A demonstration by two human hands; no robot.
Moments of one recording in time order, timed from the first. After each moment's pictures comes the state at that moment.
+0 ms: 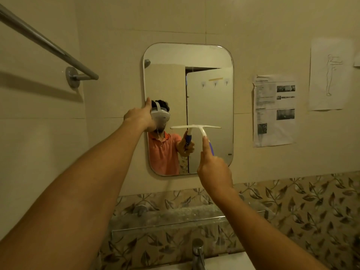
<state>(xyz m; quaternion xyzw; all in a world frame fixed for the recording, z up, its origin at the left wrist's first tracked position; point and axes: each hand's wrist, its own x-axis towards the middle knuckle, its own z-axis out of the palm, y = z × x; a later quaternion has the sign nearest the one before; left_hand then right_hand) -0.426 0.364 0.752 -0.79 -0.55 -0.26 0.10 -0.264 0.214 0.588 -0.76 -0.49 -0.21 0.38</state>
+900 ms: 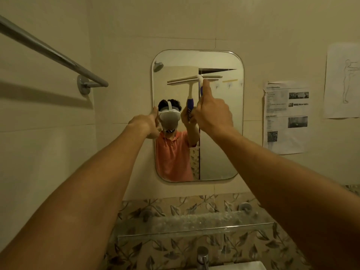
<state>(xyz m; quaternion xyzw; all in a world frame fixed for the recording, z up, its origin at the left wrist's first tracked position) -0.439 0.362 0.762 -0.81 -0.54 -0.19 0.09 -0.277 0.227 0.761 -0.65 -0.54 -0.25 0.47</state>
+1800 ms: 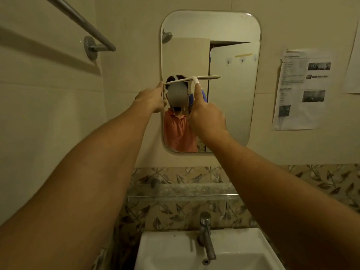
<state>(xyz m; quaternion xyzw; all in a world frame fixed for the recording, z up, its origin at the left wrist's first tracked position) -0.445 0.360 0.738 -0.80 -0.53 -0.25 0.08 -0.316 0.232 0.678 -0.72 -0.54 -0.24 0.37</state>
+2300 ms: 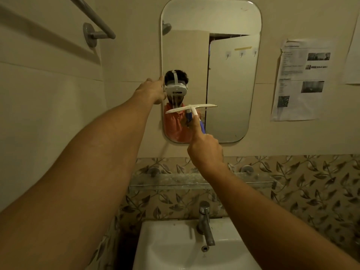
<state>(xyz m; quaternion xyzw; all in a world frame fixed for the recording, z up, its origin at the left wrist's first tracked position) -0.448 0.341 0.726 -0.80 -0.55 -0.25 0.08 -0.326 0.217 0.570 -0.75 -0.54 -0.17 0.35</state>
